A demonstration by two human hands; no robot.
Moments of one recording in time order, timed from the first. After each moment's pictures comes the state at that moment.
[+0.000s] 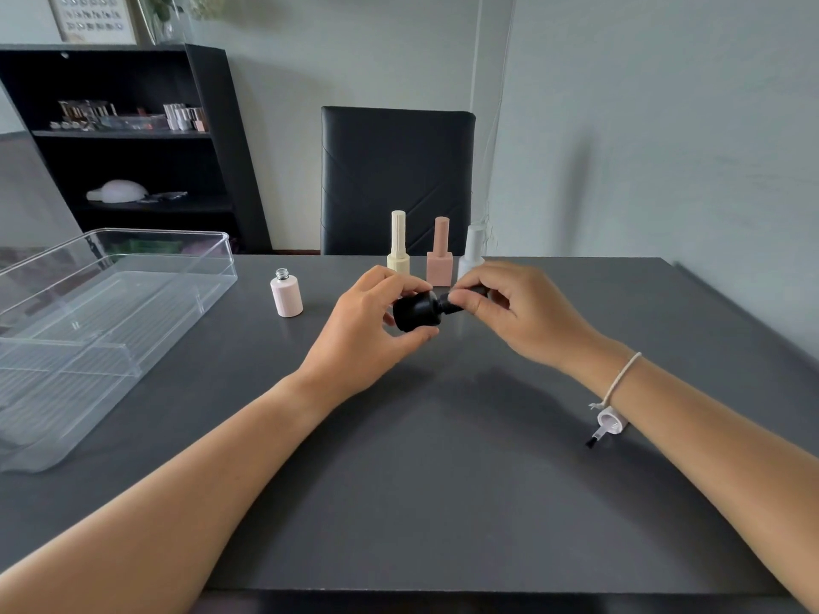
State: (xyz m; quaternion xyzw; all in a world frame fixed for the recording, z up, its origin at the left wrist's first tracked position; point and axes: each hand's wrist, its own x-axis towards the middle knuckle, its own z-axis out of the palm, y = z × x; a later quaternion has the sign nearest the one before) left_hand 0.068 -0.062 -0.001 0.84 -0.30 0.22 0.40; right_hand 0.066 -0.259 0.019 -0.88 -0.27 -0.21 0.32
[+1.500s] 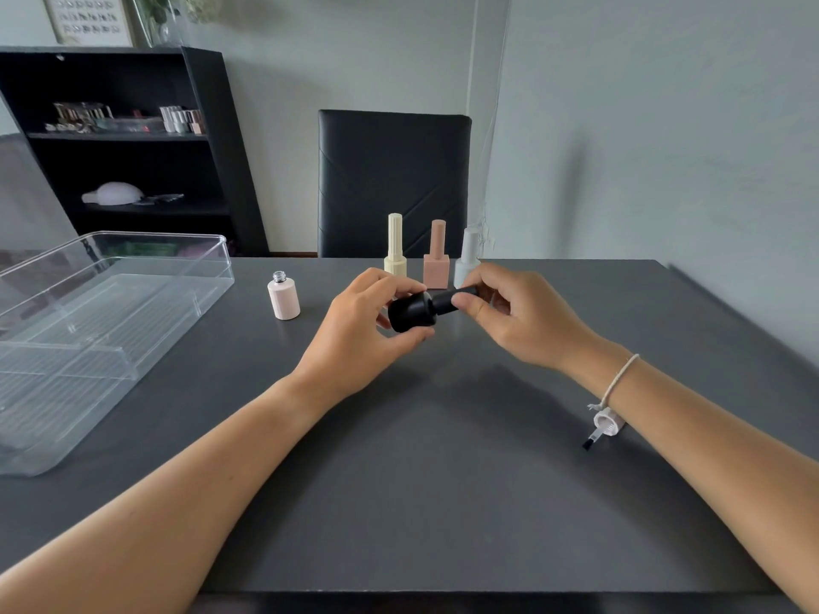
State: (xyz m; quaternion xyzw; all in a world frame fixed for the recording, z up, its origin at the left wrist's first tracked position) left_hand 0.067 -0.061 -0.001 0.84 -0.29 0.22 0.40; right_hand 0.064 -0.265 0.016 -0.89 -0.25 -0.20 0.32
